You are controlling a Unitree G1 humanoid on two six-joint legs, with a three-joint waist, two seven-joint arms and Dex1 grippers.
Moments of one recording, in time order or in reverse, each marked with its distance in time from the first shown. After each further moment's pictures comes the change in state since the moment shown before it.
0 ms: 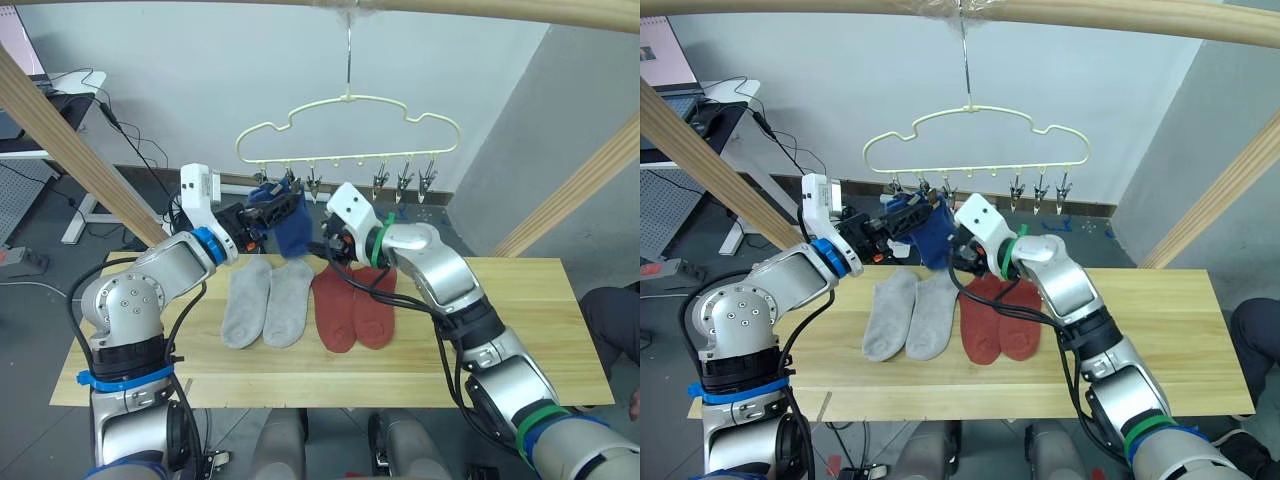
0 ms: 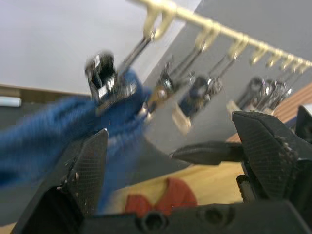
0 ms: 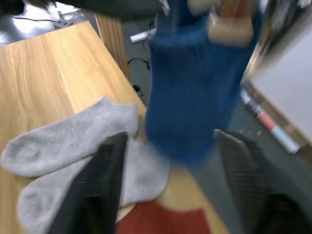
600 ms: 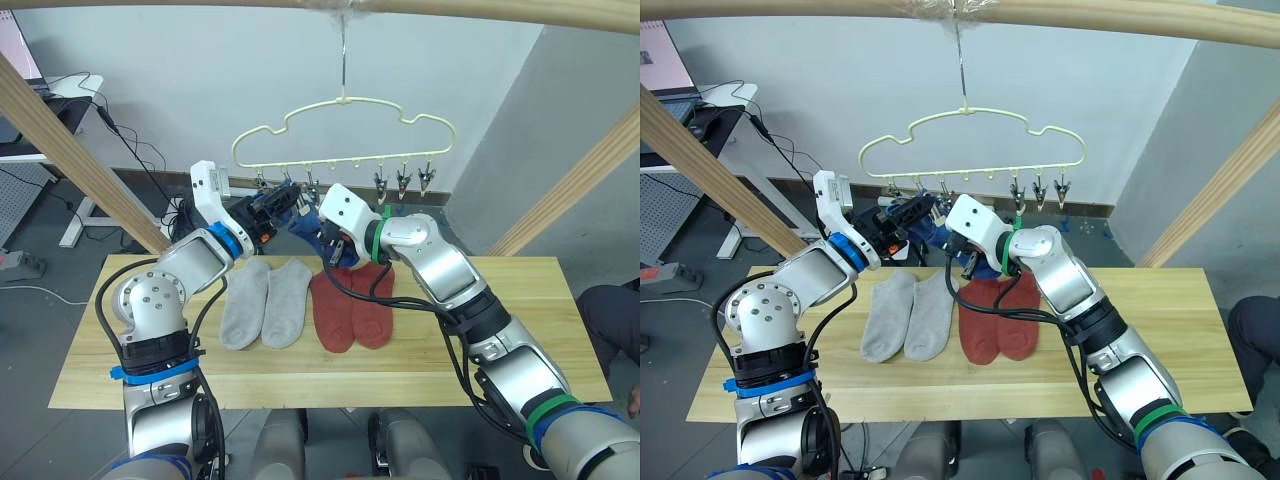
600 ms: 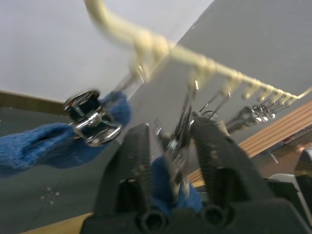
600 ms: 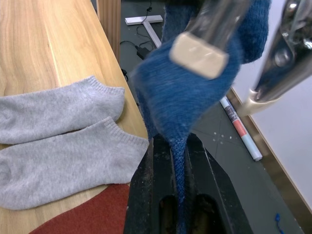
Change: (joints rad) left arm -0.050 -0.154 0.056 0.045 -0.010 -0.030 0.080; right arm -0.091 -0.062 0.113 0.012 -0.086 -0.091 0.031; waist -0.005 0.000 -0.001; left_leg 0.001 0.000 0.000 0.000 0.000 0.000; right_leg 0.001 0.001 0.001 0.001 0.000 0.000
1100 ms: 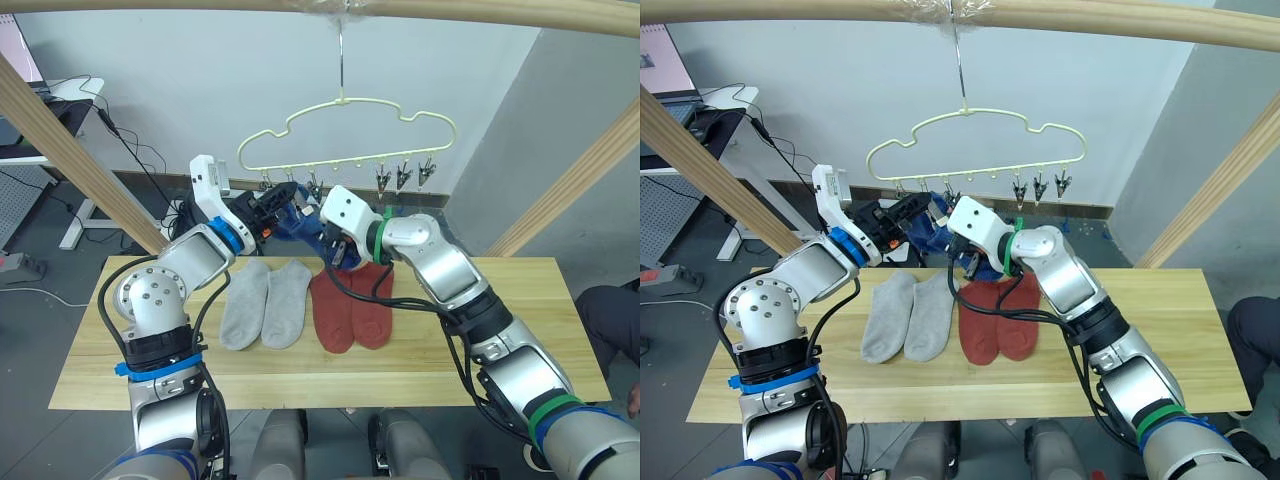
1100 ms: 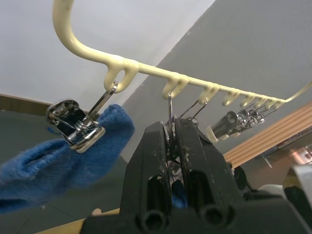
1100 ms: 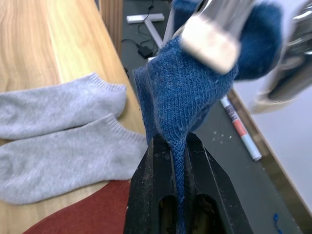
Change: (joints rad) left arm -0.028 -0.024 0.027 -0.003 -0.005 0.022 0.020; right arm 0.000 -0.016 0.002 0.000 -0.001 -0.010 0.016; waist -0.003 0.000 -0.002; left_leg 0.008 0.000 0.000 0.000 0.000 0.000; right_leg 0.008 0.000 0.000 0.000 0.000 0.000
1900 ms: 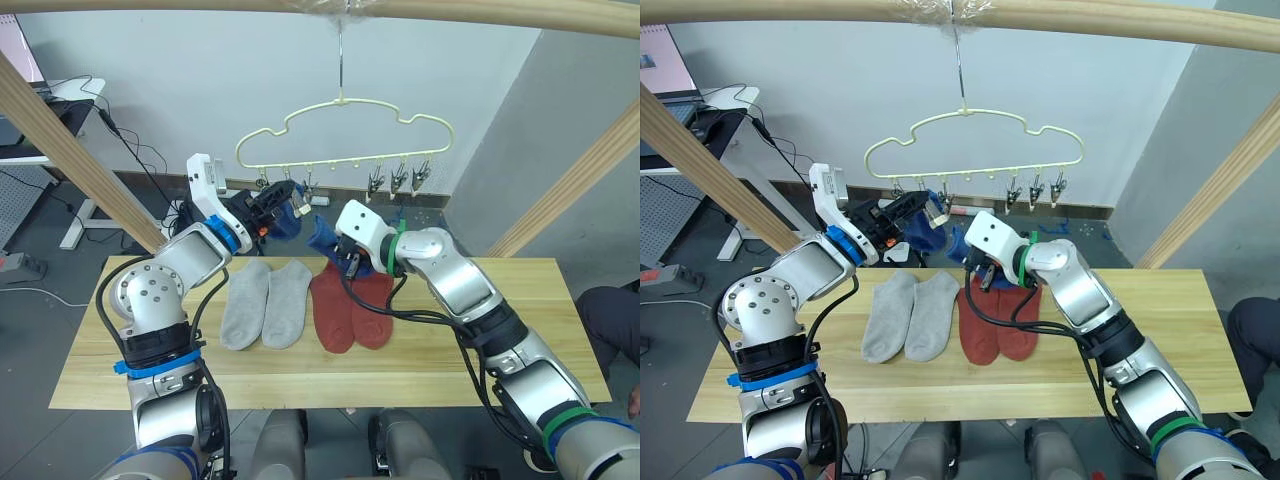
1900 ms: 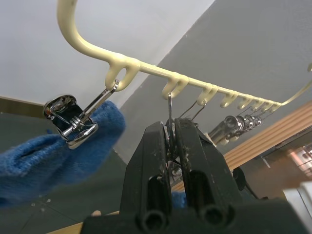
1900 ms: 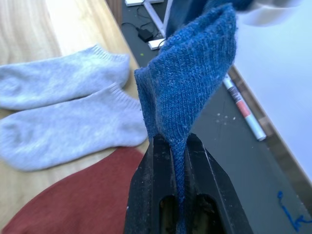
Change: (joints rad) left arm -0.017 -0.006 0.028 0.021 0.038 0.018 -0.040; right arm 0.082 -0.069 0.020 -0.059 0.018 0.029 -0.014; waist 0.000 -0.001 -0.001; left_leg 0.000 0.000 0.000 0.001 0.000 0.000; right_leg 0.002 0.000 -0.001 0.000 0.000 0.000
